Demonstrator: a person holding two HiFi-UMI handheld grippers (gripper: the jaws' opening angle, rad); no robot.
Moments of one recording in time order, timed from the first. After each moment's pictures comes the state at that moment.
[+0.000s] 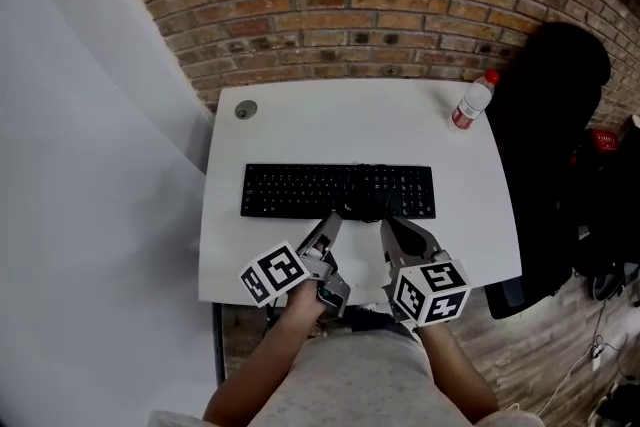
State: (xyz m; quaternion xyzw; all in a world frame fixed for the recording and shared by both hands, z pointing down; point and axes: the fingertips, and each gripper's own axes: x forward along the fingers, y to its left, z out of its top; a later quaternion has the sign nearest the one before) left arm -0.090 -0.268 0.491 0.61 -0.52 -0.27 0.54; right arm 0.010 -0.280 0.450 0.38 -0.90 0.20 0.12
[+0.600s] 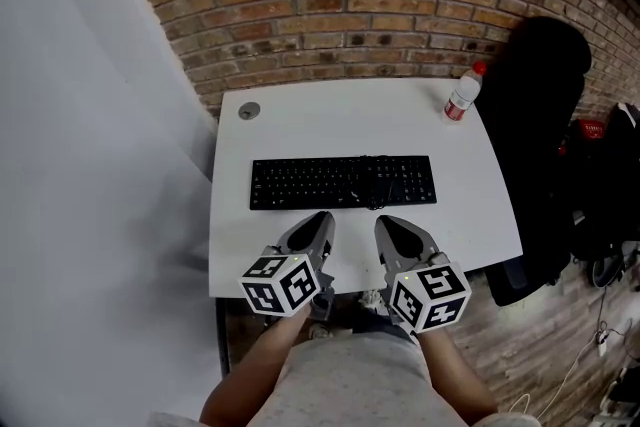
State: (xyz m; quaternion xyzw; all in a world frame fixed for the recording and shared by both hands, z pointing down) left arm -0.105 -0.221 0.446 0.77 -0.55 -0.08 0.32; right arm -0.014 -0.221 0.414 0.39 -0.90 0.16 0.09
